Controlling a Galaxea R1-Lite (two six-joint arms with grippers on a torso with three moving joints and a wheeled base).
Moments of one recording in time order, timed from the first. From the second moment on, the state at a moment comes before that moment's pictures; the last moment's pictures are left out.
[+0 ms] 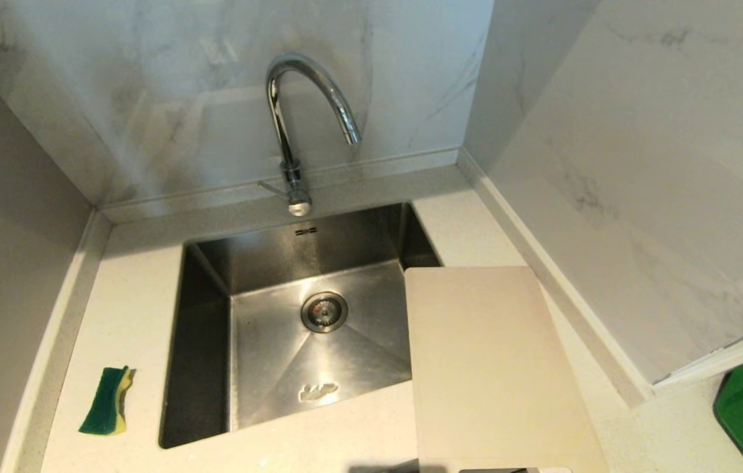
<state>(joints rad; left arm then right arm) 0.10 0.27 0.00 -0.38 -0.34 -0.09 0.00 0.00 -0.04 0.10 0.01 -0.02</state>
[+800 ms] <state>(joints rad) 0.10 0.27 0.00 -0.28 -0.16 -0.03 0.00 0.00 -0.04 0.10 0.01 -0.01</state>
